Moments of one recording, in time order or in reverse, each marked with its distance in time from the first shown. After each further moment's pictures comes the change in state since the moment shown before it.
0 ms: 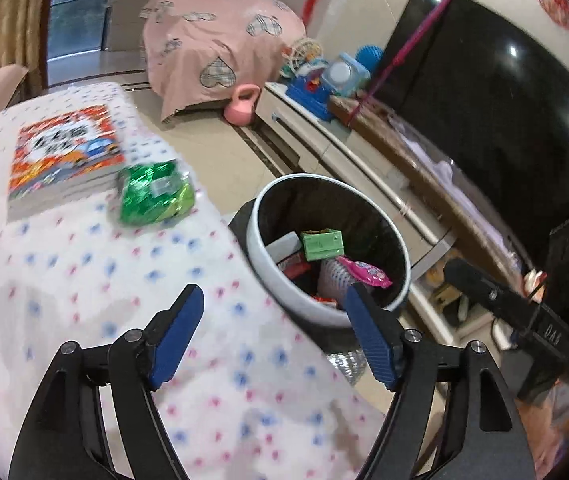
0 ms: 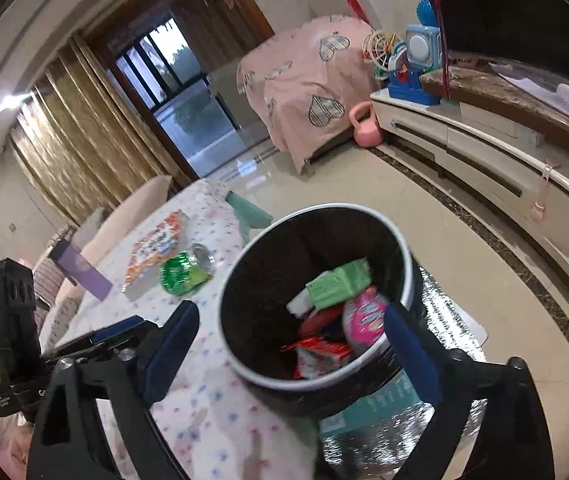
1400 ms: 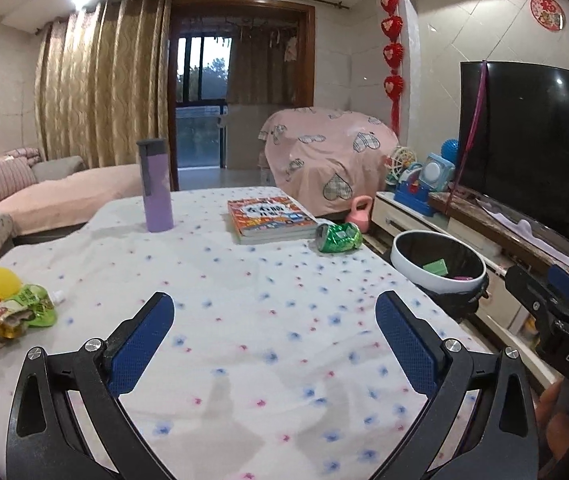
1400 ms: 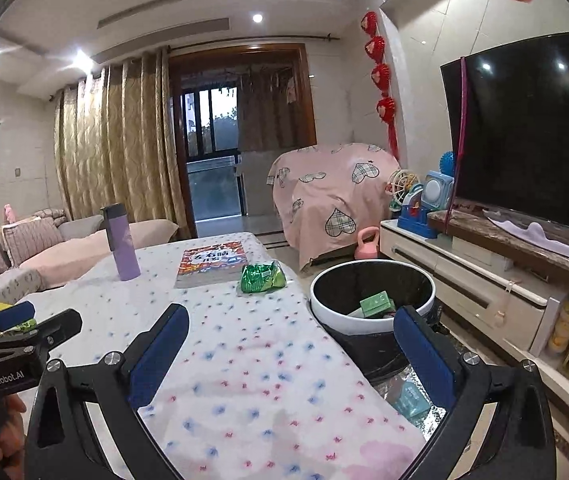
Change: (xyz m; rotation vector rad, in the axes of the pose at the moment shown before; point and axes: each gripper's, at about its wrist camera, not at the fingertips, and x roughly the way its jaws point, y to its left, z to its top) left arm -0.184 0.044 -0.153 0.048 -0.489 0.467; right arm -0.092 0.146 -0.146 -0.349 -0.420 -0.138
